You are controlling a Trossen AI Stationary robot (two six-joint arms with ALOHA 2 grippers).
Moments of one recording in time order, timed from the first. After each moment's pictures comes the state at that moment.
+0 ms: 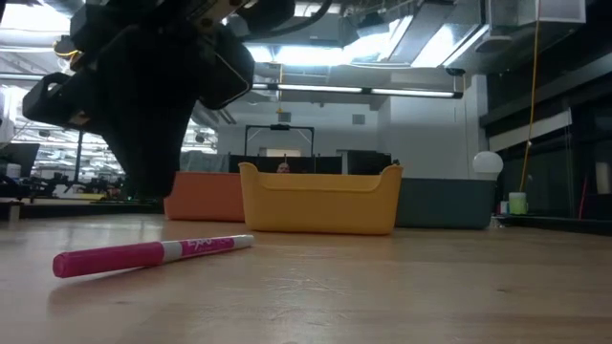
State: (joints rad) left arm -0.46 1.90 1.30 -0.63 0.02 -1.55; right arm 0.20 0.93 1.10 -0.49 -0.29 0.17
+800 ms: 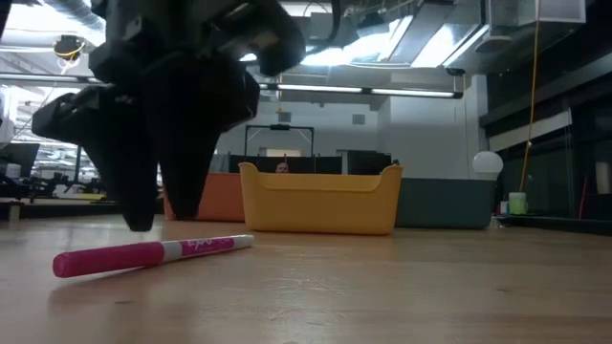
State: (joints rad) left arm -0.43 1.94 1.30 -0.63 0.06 -1.58; right arm 0.20 0.93 1.10 -0.49 -0.29 0.15
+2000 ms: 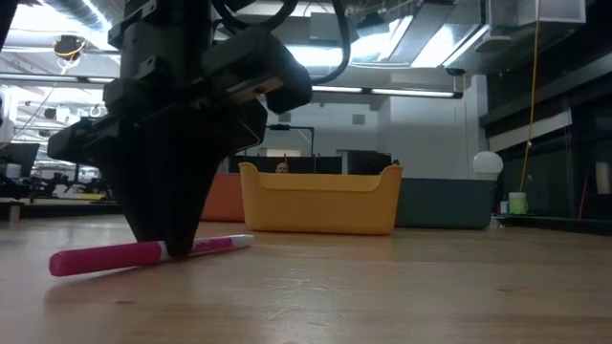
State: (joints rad) left arm -0.40 2.00 1.31 -0.62 0.09 -1.53; right arm 0.20 0.93 1.10 -0.50 -0.29 0.15
